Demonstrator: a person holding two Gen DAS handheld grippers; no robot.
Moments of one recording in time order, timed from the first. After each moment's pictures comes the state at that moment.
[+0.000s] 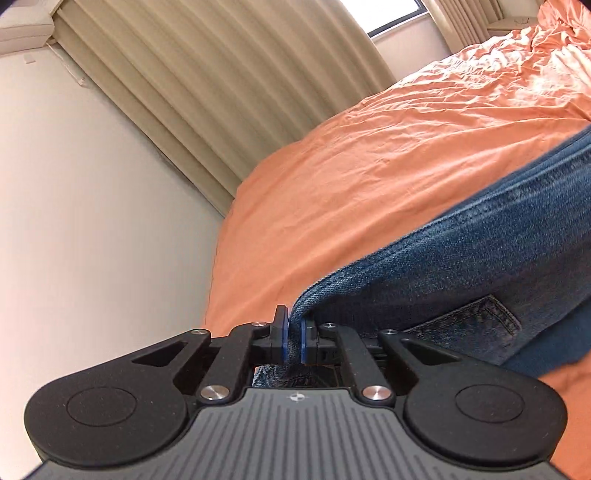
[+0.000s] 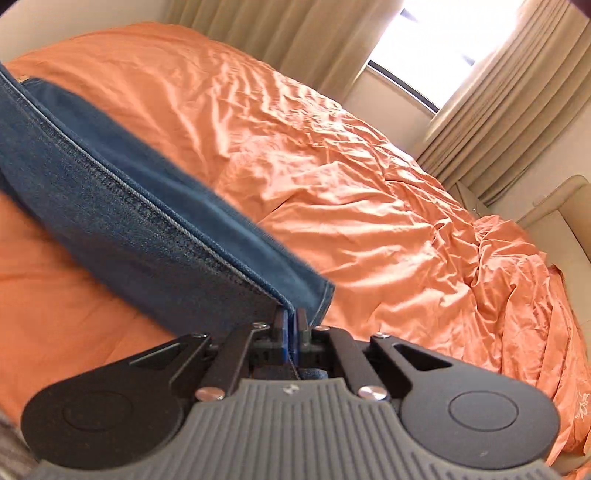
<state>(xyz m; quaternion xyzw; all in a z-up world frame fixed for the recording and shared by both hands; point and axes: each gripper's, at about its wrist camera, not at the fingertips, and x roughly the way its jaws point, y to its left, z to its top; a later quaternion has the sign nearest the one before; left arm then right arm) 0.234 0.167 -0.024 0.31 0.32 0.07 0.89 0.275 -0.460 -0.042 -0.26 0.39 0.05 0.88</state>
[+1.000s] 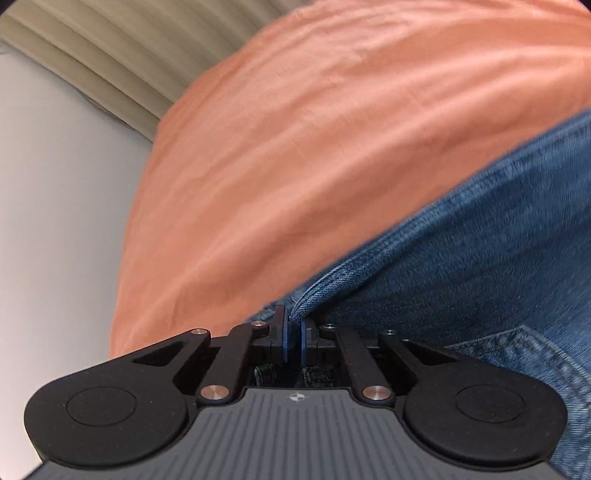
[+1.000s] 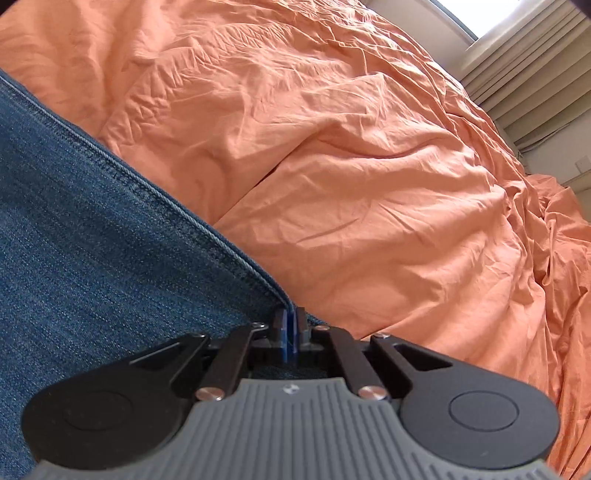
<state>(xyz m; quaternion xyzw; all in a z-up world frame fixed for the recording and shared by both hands) 0.409 0.173 -0.161 0.32 0.45 0.05 0.83 0.505 -0.438 -0.208 -0.28 0.51 0.02 0.81</state>
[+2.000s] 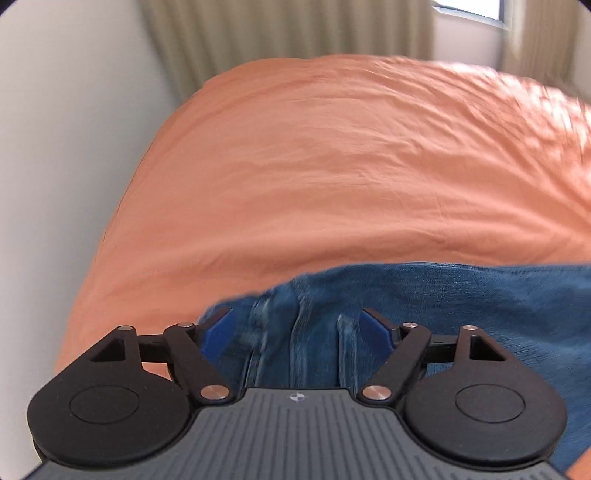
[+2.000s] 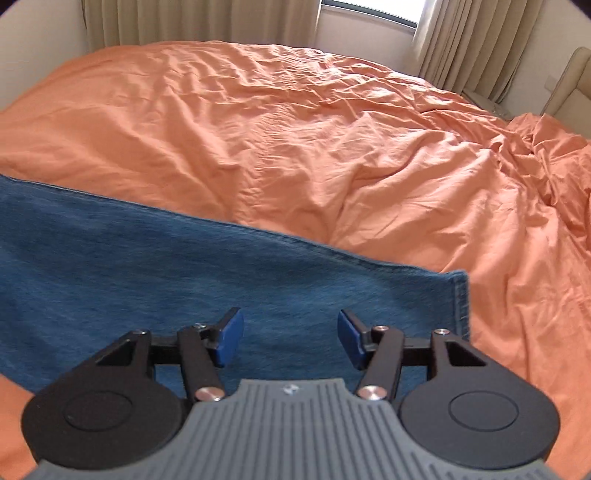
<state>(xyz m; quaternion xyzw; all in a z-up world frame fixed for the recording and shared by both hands) 0.365 0.271 -0.053 0.03 0.46 0.05 0.88 0.394 -0.358 -0.137 -0.06 0.46 0.02 0.89</state>
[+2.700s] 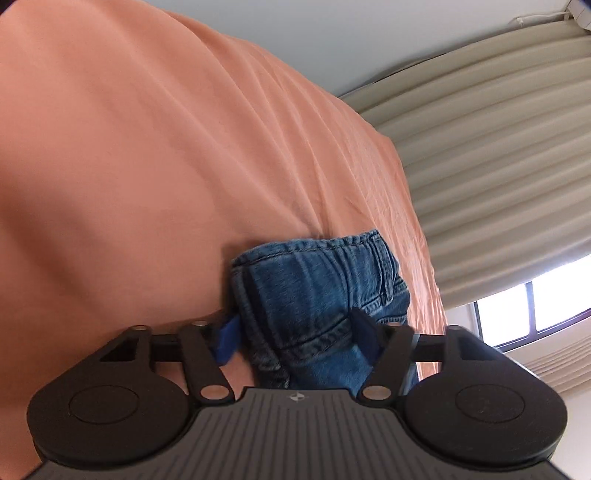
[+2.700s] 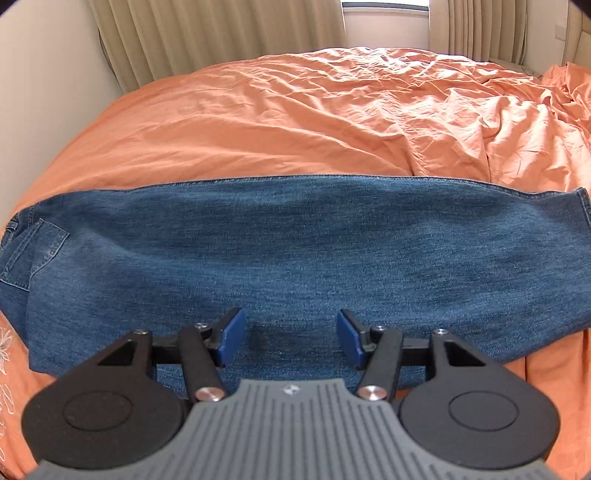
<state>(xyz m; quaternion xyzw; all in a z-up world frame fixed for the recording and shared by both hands) 0.259 0.409 -0.214 -0.54 0.26 0.11 0.80 0.338 -0.215 -0.164 0.06 0.44 0.04 0.90</state>
